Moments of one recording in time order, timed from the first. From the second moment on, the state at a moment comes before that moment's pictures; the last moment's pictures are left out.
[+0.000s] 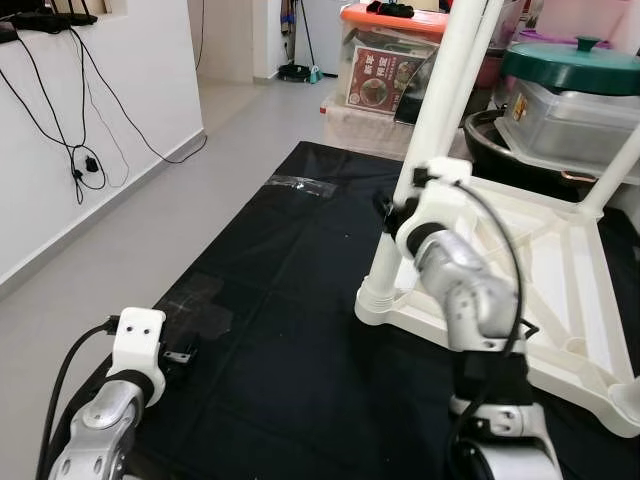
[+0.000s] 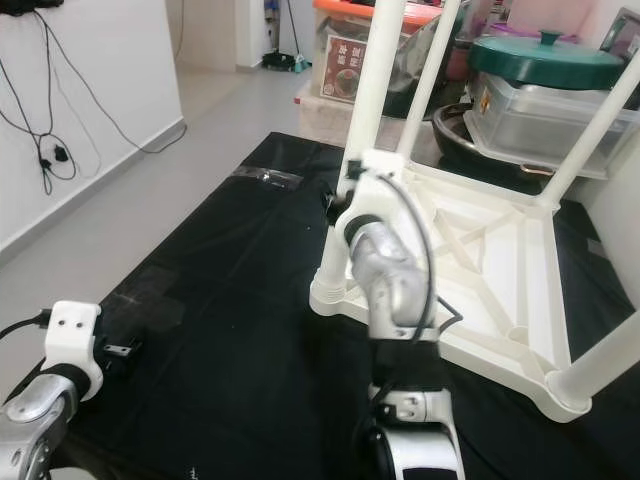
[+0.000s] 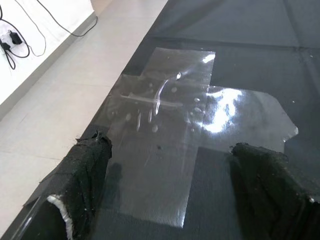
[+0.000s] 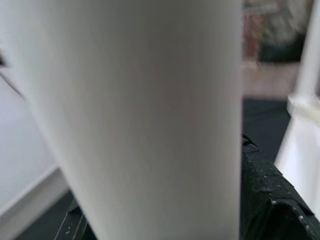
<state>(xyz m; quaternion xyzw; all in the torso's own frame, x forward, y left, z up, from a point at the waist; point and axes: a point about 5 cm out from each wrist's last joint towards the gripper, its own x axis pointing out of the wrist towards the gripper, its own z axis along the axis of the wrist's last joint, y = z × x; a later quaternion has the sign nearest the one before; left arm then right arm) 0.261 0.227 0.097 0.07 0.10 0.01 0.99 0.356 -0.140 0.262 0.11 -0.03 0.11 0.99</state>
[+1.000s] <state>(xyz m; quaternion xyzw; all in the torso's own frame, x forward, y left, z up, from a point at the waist) 0.259 0.228 0.096 0.08 0.10 0.00 0.99 0.386 -0.155 0.240 0.03 -0.02 0.10 0.99</state>
